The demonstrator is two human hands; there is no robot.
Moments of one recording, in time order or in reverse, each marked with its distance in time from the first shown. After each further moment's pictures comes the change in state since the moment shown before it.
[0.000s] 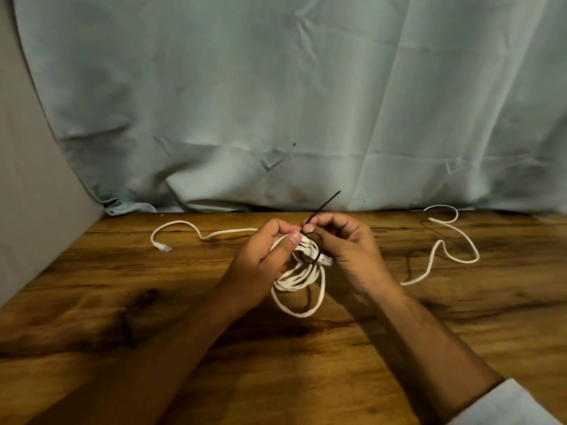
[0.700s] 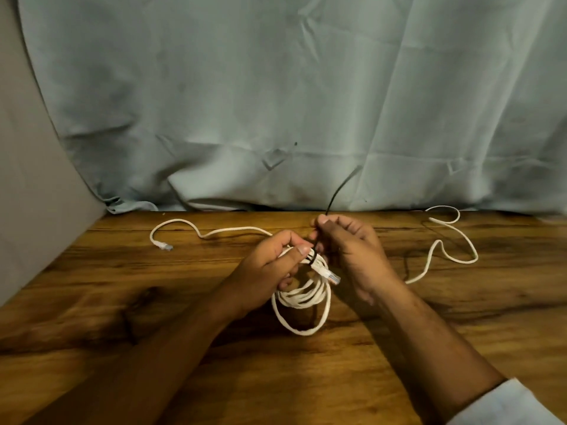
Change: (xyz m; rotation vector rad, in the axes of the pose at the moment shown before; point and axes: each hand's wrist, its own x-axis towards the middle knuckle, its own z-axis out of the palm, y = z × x) left_hand -0.004 0.009 0.001 -0.077 -0.211 -0.162; right_hand 0.005 0.002 -0.010 0.008 0.096 0.161
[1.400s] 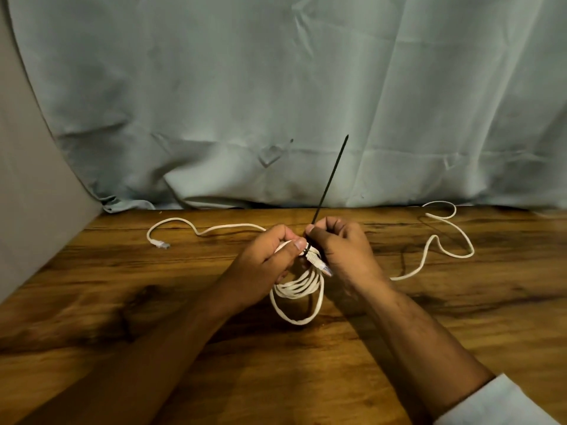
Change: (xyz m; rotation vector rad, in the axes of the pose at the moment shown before) left_hand -0.001 0.003 0.000 0.193 0.067 0.034; right_hand -0.004 0.003 0.011 -0.255 0.078 -0.036
